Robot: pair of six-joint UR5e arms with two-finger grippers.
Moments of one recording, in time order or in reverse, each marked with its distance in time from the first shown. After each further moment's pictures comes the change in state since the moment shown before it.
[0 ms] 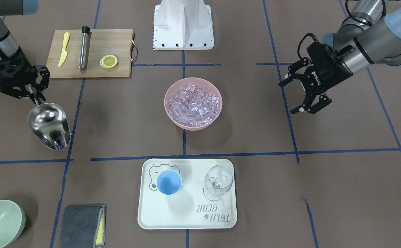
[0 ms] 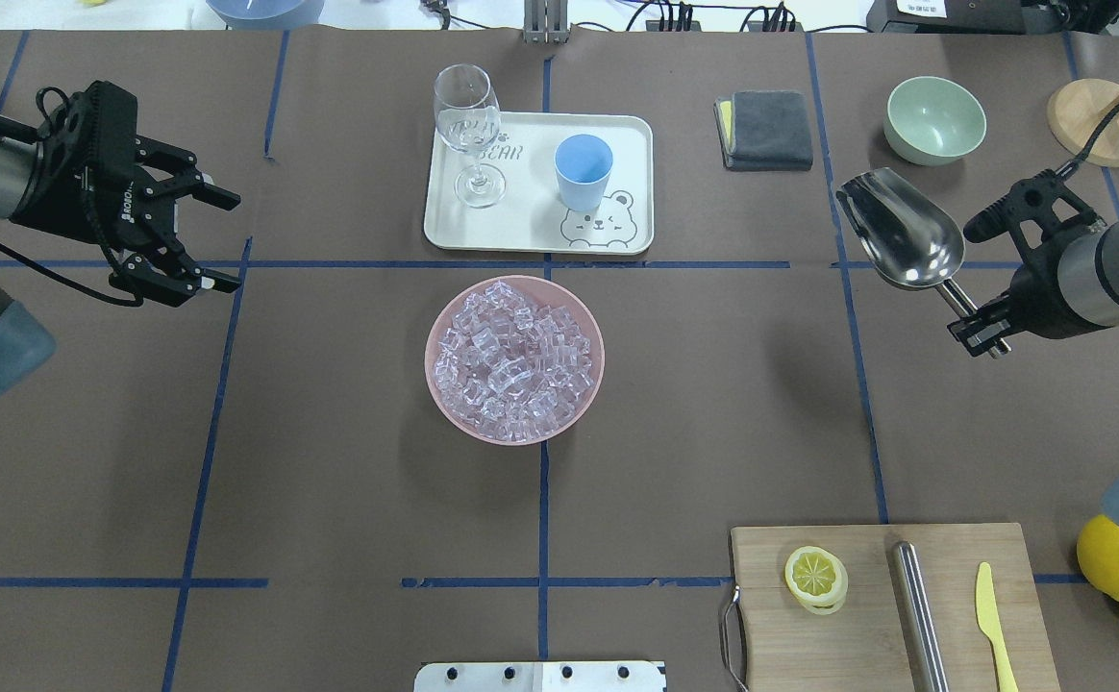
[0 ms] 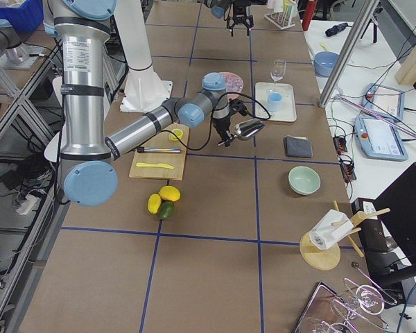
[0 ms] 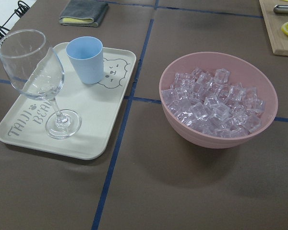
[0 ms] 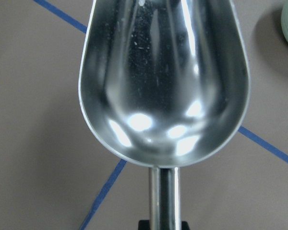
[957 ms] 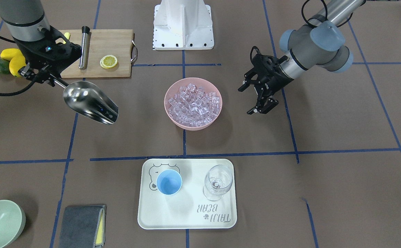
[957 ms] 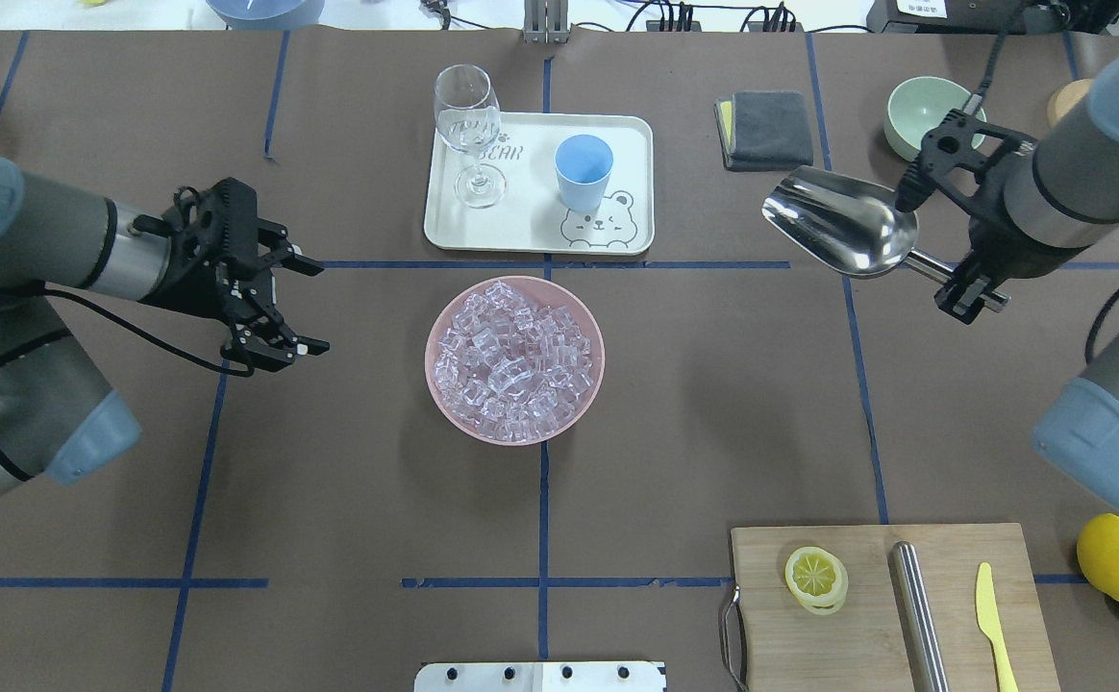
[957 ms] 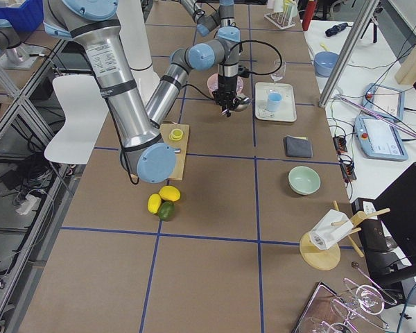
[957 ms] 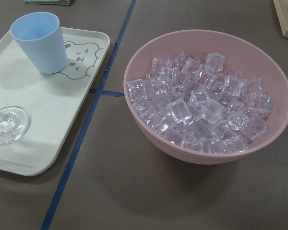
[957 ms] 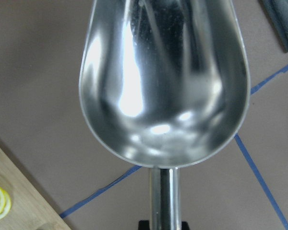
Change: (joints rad) left arm 0.309 -0.054 0.036 0.000 0.344 -0.095; right arm -0.028 0.437 0.073 -0.763 -0.004 -0.529
